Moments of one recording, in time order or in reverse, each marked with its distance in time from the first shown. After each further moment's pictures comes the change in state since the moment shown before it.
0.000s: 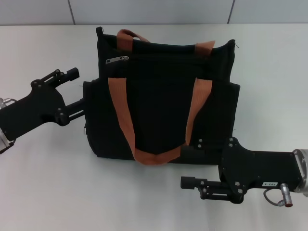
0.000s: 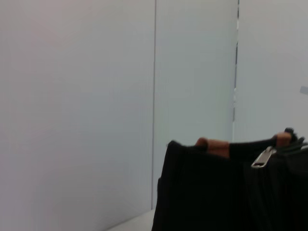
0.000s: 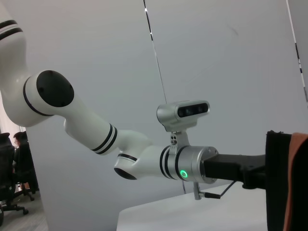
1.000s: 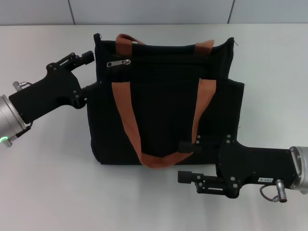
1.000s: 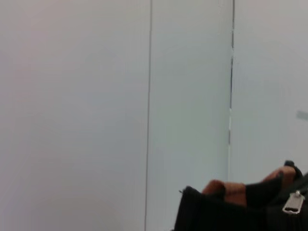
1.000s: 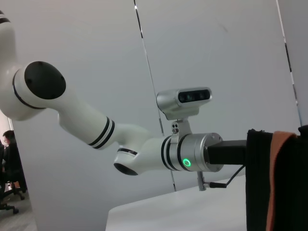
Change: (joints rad) left arm -0.064 -0.011 0.050 -0.036 -0.084 -0.036 -0.018; right arm 0.008 0.002 0.000 0.012 0.012 0.036 0.000
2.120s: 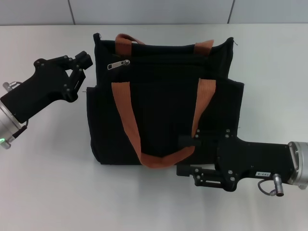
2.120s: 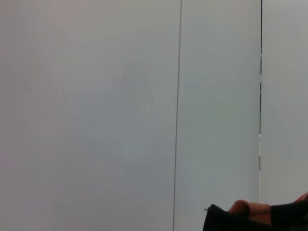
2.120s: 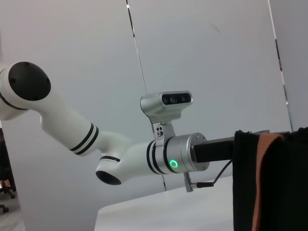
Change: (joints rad) left arm 0.028 0.005 0.024 -0.073 -0.144 -0.002 0.078; right arm 0.009 -0.001 0.002 0.001 0.014 0.025 0.000
